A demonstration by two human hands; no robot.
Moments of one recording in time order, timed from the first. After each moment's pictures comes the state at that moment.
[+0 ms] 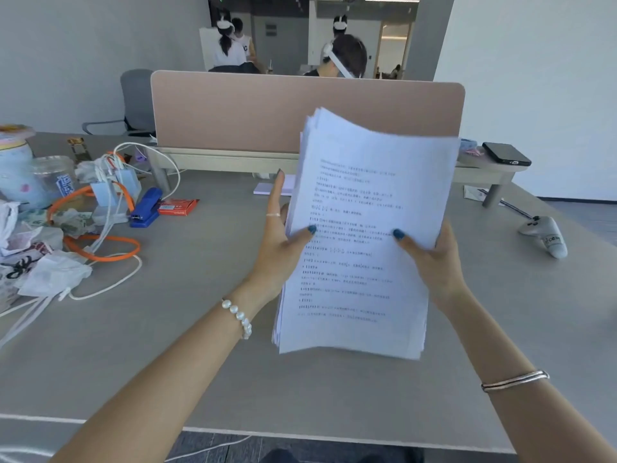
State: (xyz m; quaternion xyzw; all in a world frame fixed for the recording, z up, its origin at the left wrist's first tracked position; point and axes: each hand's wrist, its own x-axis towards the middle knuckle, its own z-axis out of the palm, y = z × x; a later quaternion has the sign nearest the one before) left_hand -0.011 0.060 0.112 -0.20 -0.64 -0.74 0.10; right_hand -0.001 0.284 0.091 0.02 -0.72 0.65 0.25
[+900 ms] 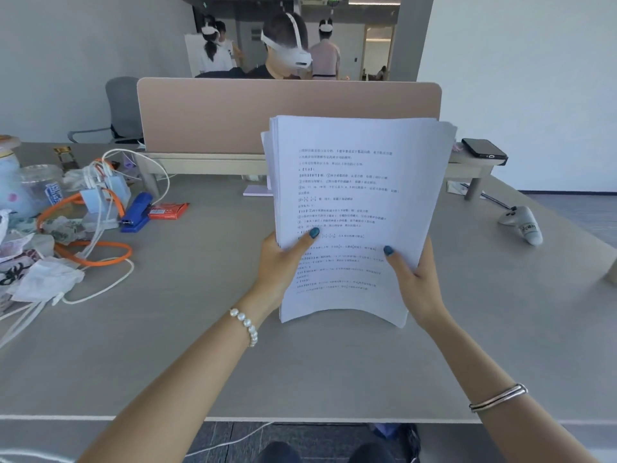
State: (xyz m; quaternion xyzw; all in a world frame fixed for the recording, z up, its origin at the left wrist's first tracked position) left_hand 0.005 0.078 0.095 -0.09 -0.64 -0.76 0.08; right_hand 0.045 0.271 0.071 0.03 -0.73 0.63 0.25
